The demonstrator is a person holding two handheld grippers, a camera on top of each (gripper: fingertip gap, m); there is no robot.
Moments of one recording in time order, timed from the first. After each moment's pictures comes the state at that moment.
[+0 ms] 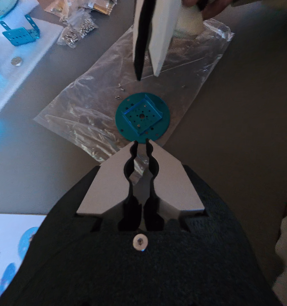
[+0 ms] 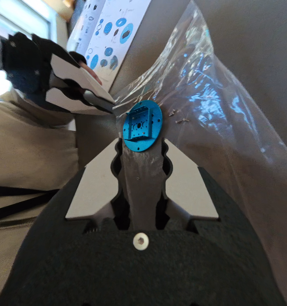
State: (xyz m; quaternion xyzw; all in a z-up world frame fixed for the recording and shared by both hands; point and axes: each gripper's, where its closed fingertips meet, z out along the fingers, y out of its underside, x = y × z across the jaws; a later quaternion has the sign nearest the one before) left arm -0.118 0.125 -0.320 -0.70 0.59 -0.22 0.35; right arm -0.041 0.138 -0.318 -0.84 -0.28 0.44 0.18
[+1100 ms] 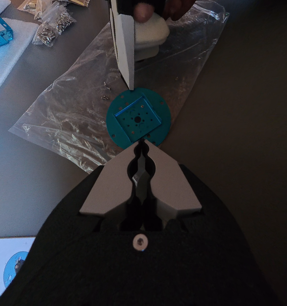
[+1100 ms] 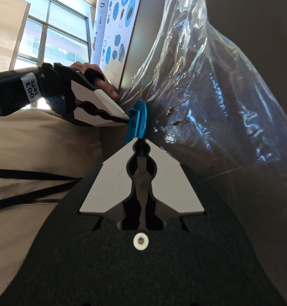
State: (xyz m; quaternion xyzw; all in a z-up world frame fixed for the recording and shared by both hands) left arm -0.107 0.117 -0.342 -0.67 0.62 -0.22 0.34; right arm -0.055 0.136 -0.334 -0.82 -0.23 0.53 0.05
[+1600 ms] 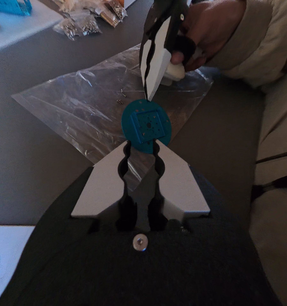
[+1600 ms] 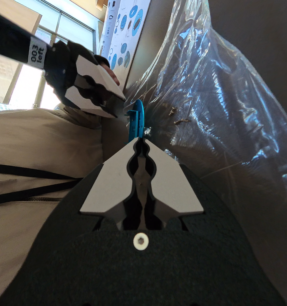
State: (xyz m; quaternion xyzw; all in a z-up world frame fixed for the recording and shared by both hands) left arm -0.116 0.129 -0.317 -0.72 0.50 -0.36 0.31; right arm -0.052 0.136 -0.330 -0.80 -0.23 0.54 0.08
